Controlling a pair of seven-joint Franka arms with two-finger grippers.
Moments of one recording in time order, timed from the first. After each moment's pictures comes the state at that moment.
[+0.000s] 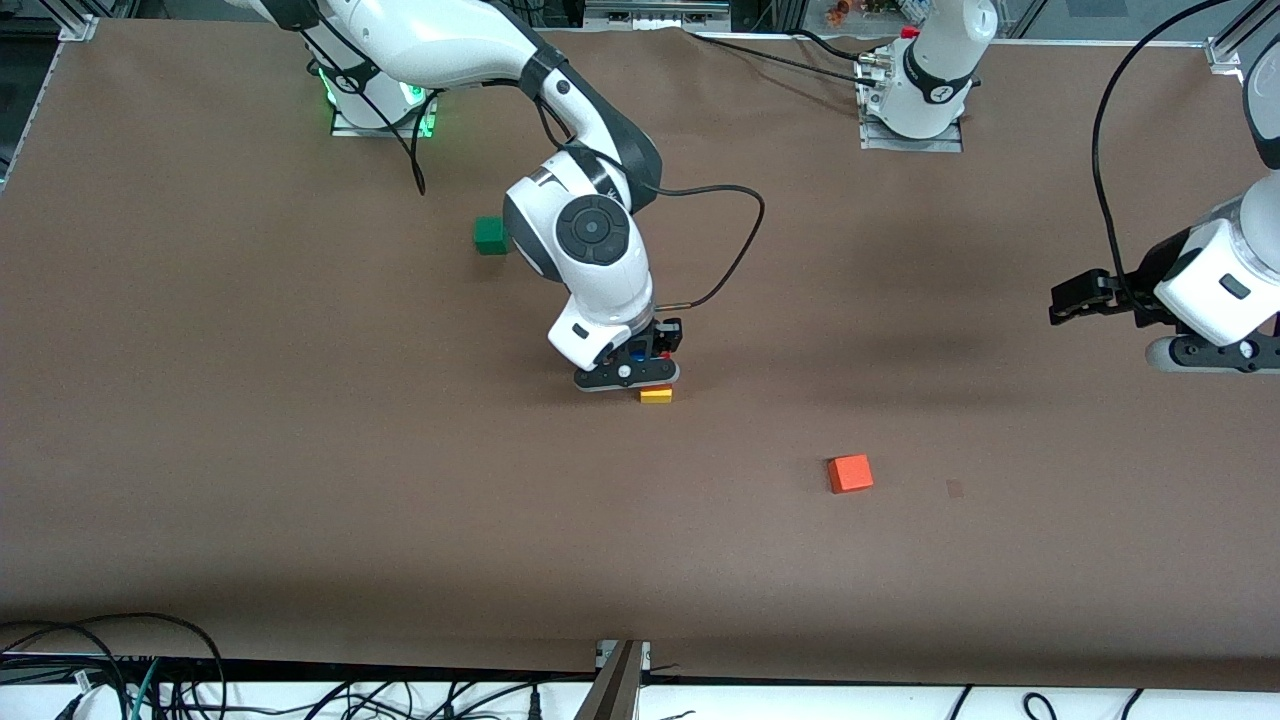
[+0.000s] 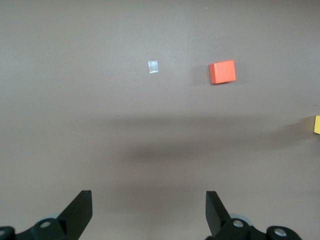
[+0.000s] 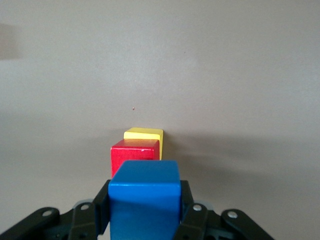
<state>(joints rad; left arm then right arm) 0.04 0.22 -0.09 -1.43 0.00 1.55 -0.05 0.72 0.79 0.01 -1.17 0.03 2.06 0.62</state>
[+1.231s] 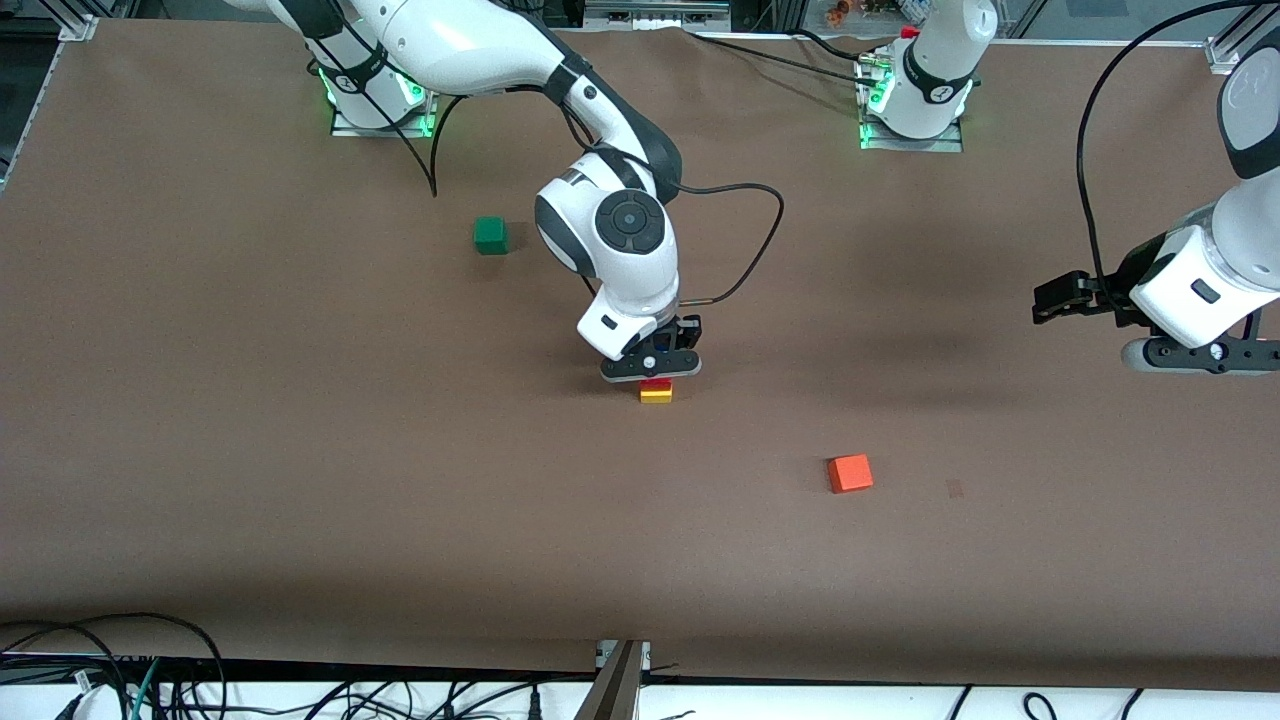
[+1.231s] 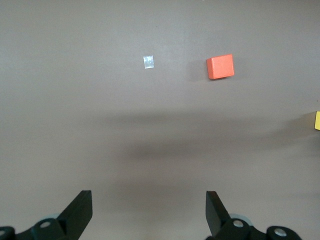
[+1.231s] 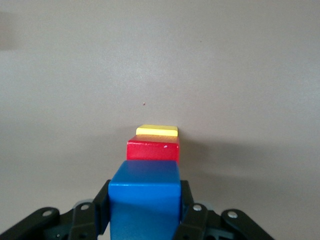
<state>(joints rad) 0.04 0.22 -0.10 -1.46 0.00 1.57 -0.05 0.76 0.83 0.01 -1.17 -0.01 2.11 0.70</state>
